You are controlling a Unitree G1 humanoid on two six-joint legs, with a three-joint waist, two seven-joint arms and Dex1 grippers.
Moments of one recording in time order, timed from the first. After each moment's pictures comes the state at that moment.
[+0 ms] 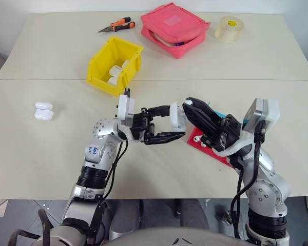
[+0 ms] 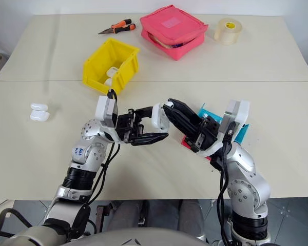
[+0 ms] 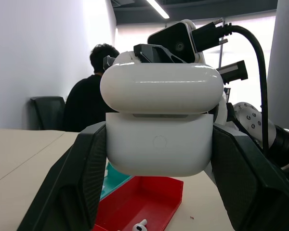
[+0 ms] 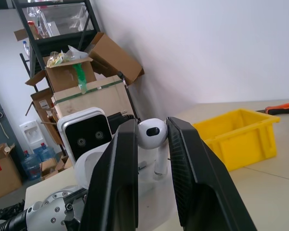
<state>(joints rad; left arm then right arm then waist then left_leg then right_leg) -0.47 0.18 -0.10 0.05 -0.57 0.09 -1.22 -0.08 -0.24 -0.08 -0.59 0.83 0.41 0.68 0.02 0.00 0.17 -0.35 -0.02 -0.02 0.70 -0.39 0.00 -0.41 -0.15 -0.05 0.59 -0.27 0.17</state>
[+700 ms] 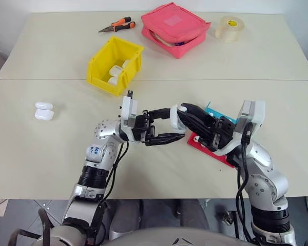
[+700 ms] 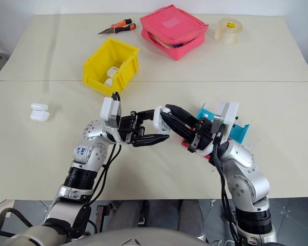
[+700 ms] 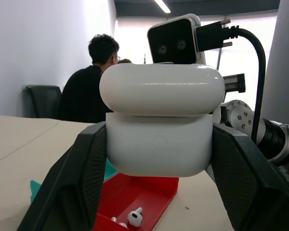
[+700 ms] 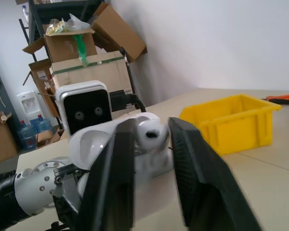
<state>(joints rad) -0.48 0.16 -0.10 0.09 -0.55 0.10 -1.23 -0.11 -0.35 -0.05 -0.51 0.77 0.35 0.73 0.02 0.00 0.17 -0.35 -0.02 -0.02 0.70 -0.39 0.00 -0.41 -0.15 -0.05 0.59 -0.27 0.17</state>
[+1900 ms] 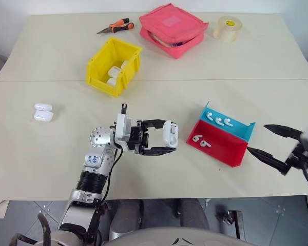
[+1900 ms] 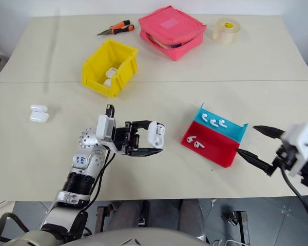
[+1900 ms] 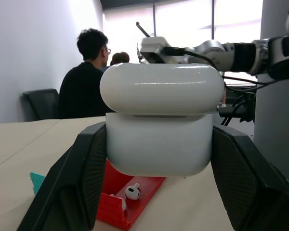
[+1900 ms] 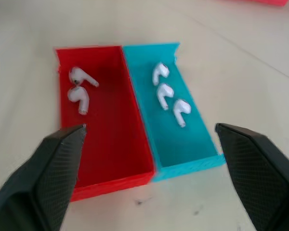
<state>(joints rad) -0.41 0.19 -0.11 0.16 -0.50 -0.15 -1.34 0.21 -0.96 -0.51 -0.30 0.55 0.38 1.00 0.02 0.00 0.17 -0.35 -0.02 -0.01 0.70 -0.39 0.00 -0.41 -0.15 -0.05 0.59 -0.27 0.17</state>
